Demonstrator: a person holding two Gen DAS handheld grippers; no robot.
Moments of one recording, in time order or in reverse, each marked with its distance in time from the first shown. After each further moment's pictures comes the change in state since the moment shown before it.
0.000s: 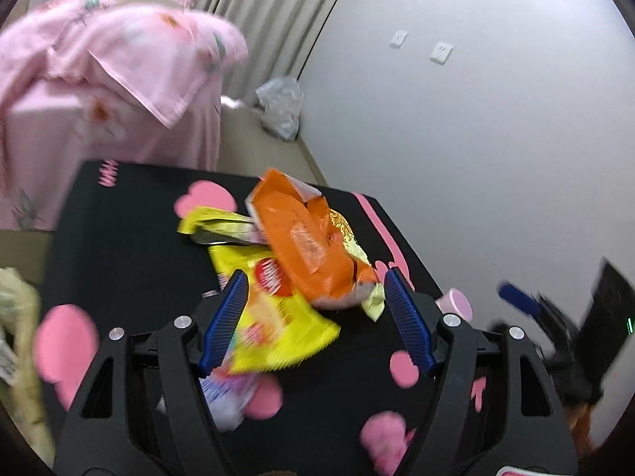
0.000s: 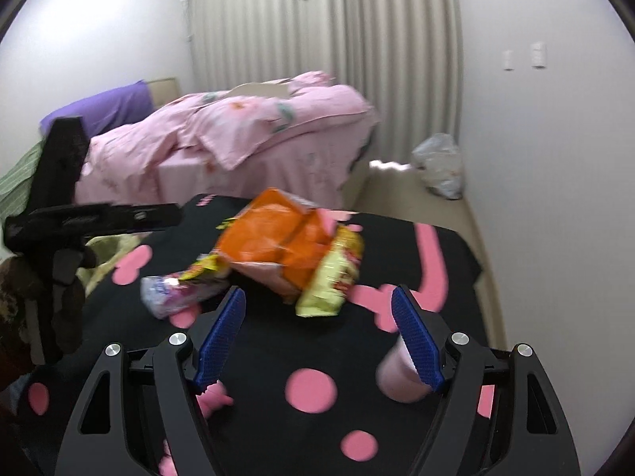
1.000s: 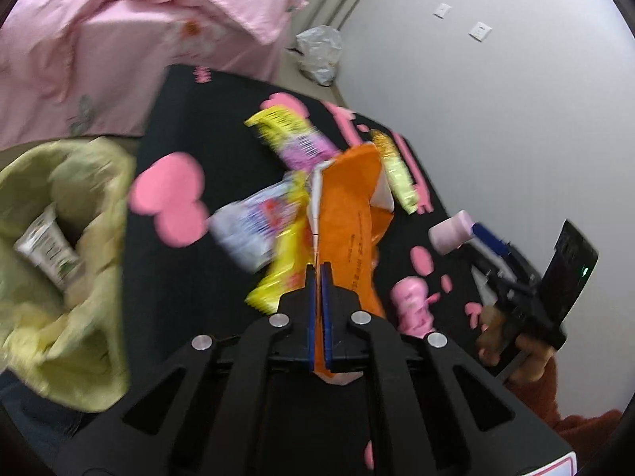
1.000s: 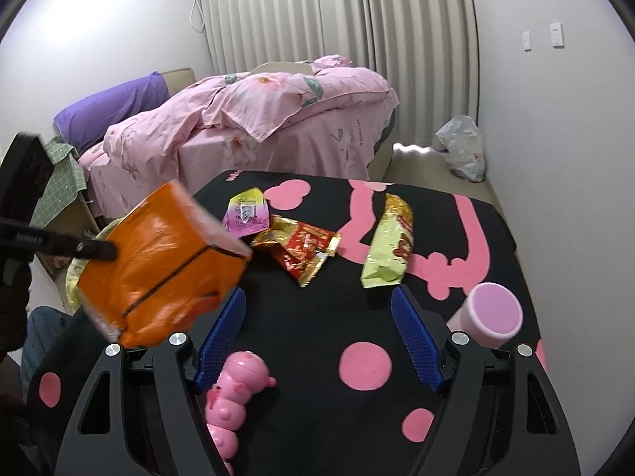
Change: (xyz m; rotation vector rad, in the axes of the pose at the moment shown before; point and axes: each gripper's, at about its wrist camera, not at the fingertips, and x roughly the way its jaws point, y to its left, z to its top) left arm -0.112 0.059 -0.071 -0.130 0.183 0.067; right arm 0.021 0.048 -0.016 -0.016 0.081 0.115
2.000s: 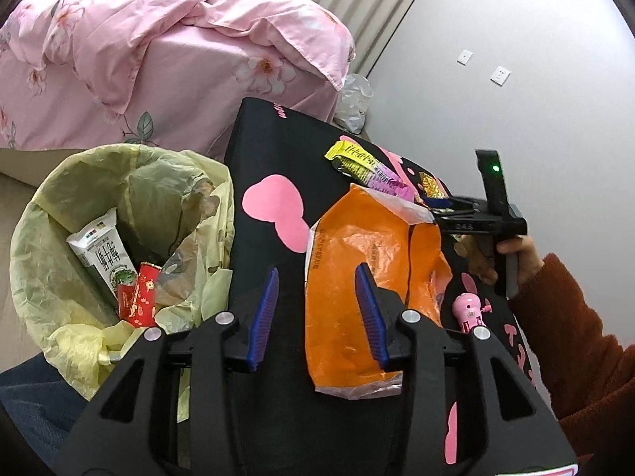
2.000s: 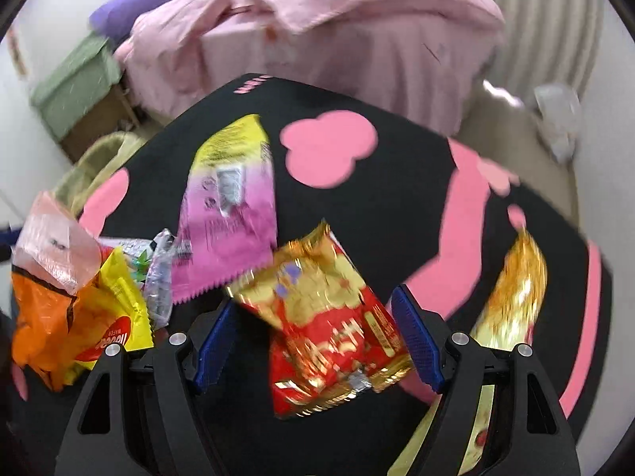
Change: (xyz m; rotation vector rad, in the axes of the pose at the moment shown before) left arm -0.031 0.062 -0.025 -0.038 -0.197 0.068; right arm 0.179 -0.004 0.065 -0.183 0.394 0.226
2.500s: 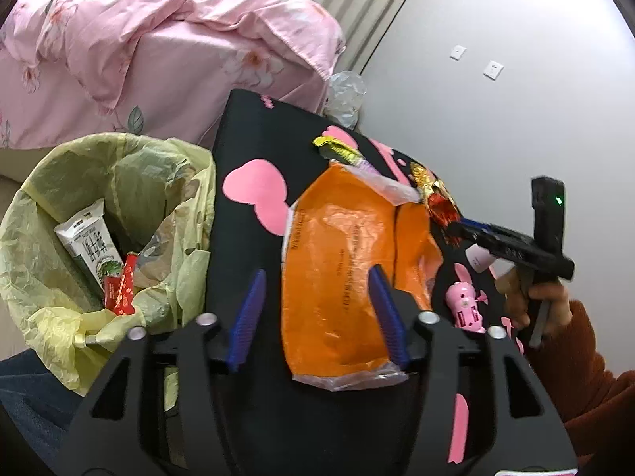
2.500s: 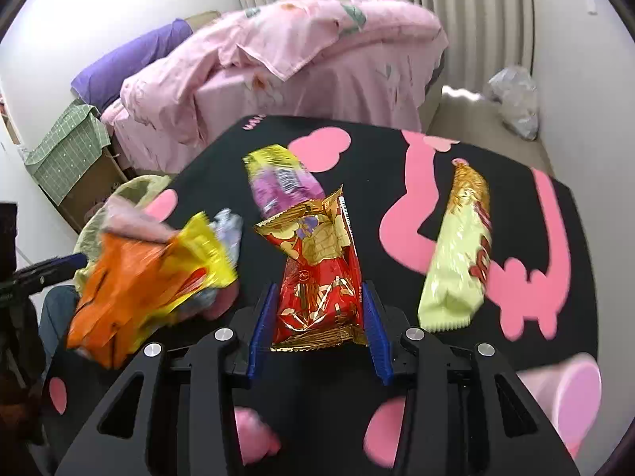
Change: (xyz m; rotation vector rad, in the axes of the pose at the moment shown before) left arm 0.003 -0.013 -0.015 0.026 -0.007 -0.024; right arm -0.081 0.038 -0.072 0.145 -0.193 -0.070
